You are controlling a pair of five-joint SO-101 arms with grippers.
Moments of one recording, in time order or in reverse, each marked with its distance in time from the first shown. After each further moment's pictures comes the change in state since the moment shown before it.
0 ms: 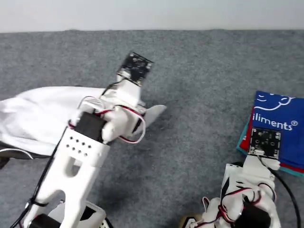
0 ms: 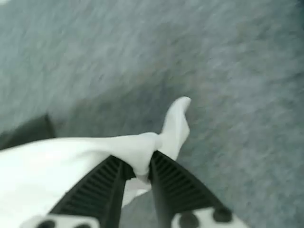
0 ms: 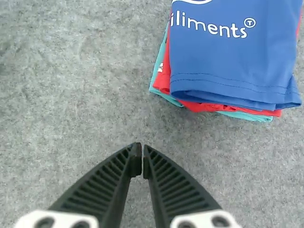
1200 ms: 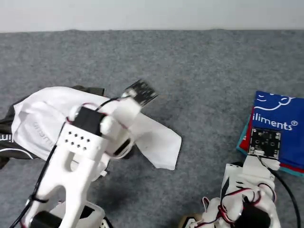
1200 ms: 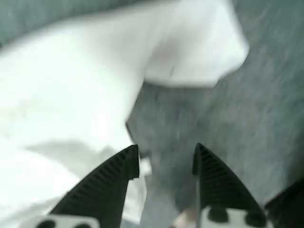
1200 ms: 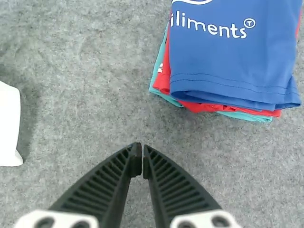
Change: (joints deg) left arm -6.1 1.9 0.8 29.9 -15.0; right arm 0.0 -0.4 0.0 -0.4 0.0
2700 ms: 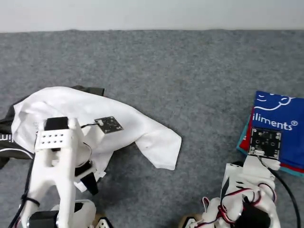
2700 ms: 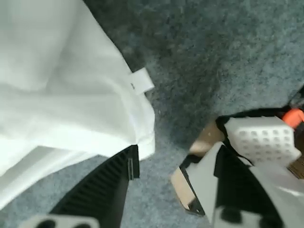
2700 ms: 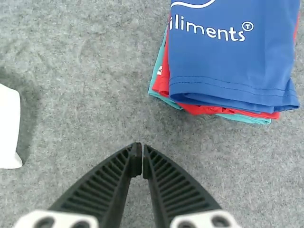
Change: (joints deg) left arm -25.0 2.7 21.5 -2.1 -34.9; right arm 0.0 0.0 0.0 -0.2 0.0
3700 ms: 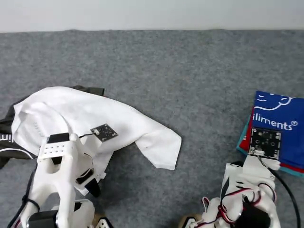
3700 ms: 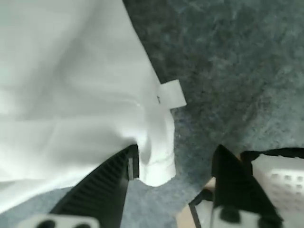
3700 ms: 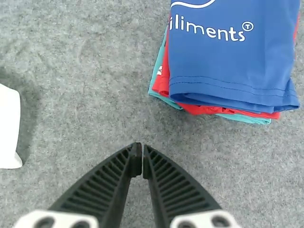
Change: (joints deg) left arm -3.9 -0.1 15.6 -18.5 3.9; right arm 0.0 0.0 0.0 0.0 0.0
